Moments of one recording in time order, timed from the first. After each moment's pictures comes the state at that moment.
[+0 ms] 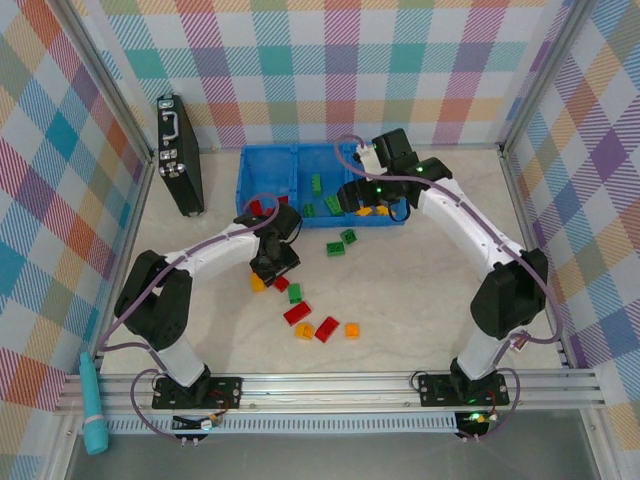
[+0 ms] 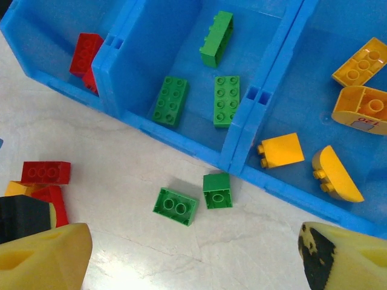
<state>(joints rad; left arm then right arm) -0.58 1.69 1.17 -0.84 -0.01 -1.20 0.49 1.71 1.65 -0.83 -0.15 0.08</state>
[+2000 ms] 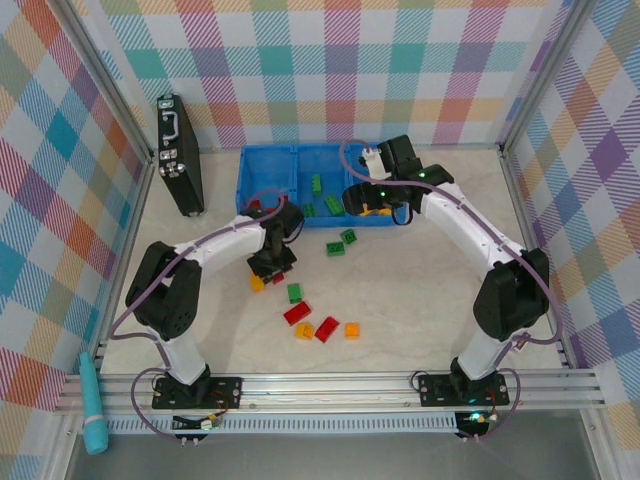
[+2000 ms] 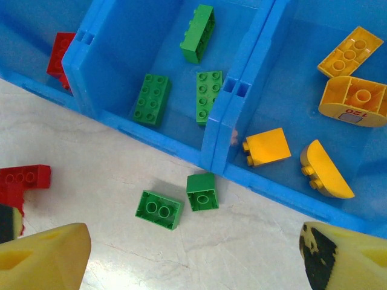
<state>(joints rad) -0.55 1.76 1.29 -1.00 -0.07 -1.13 0.45 1.70 1.57 -0.76 -0.15 0.08</state>
